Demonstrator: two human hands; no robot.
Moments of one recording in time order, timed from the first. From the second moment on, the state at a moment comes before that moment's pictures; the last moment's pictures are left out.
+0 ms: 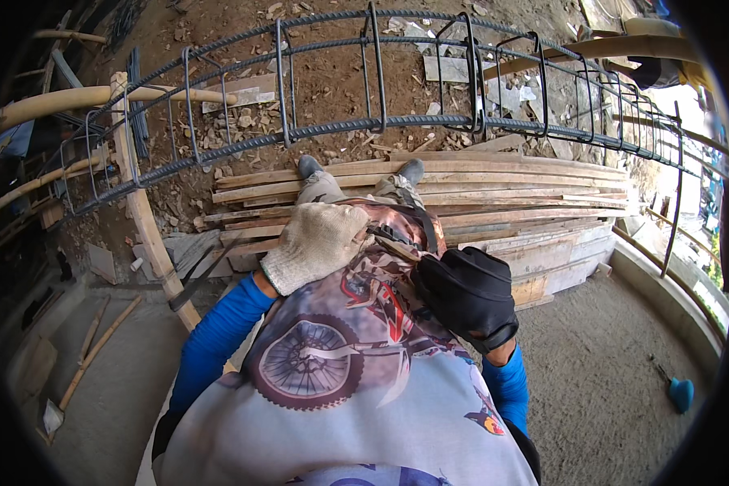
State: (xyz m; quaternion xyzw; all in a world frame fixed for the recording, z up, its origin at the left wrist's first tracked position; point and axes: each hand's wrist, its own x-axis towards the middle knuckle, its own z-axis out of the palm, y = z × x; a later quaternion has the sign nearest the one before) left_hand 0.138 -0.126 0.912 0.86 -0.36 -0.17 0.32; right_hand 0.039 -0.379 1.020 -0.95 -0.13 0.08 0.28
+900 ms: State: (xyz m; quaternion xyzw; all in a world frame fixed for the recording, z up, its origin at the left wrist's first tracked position) left_hand 0.184 -0.141 0.966 0.90 -0.23 0.03 0.38; right_hand 0.134 -0.323 1.009 -0.87 -0.01 0.02 0.50
